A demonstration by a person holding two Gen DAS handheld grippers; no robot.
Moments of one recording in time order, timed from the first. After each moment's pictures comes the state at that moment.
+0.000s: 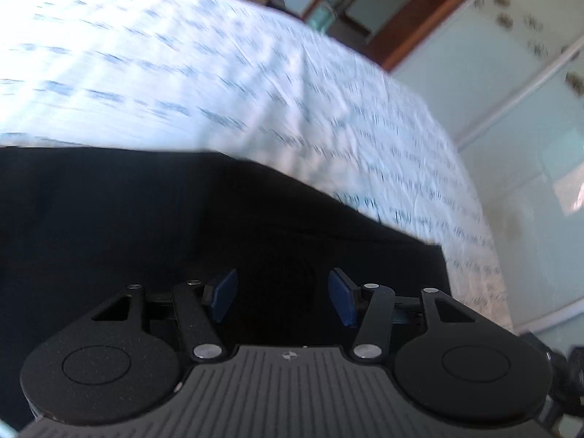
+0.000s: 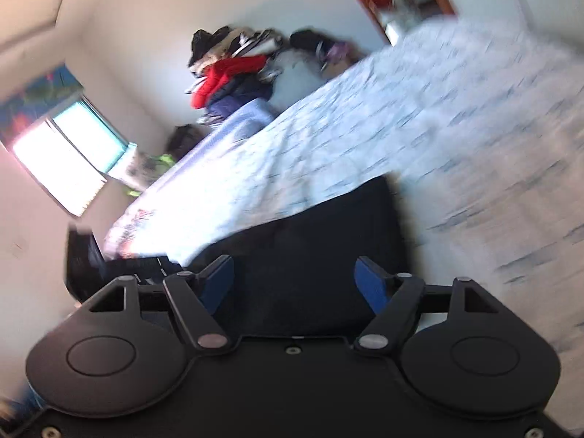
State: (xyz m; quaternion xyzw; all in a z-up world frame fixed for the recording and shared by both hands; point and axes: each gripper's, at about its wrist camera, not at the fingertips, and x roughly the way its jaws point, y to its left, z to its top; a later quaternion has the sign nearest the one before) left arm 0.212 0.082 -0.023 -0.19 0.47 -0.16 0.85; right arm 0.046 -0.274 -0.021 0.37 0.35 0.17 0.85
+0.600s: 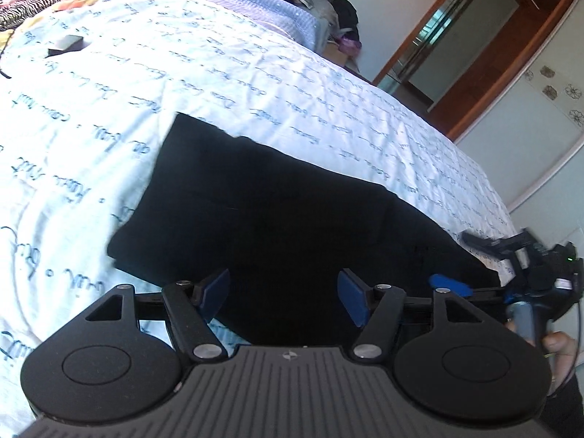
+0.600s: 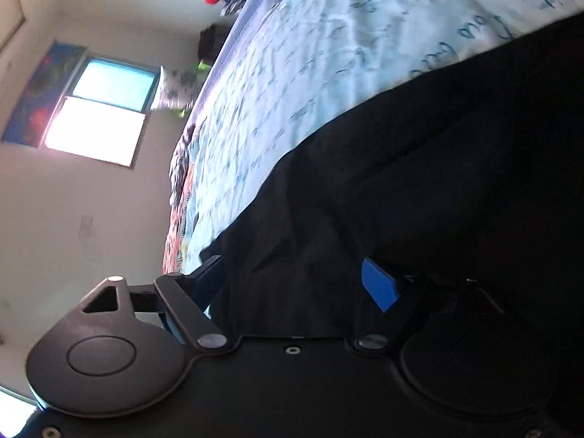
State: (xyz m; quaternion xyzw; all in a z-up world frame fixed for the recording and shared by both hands) left arm 0.102 0.223 -0.005 -0.21 0.41 -0.04 0.89; right arm 0.190 -0.113 -0.081 0.45 0.48 0.27 0.70
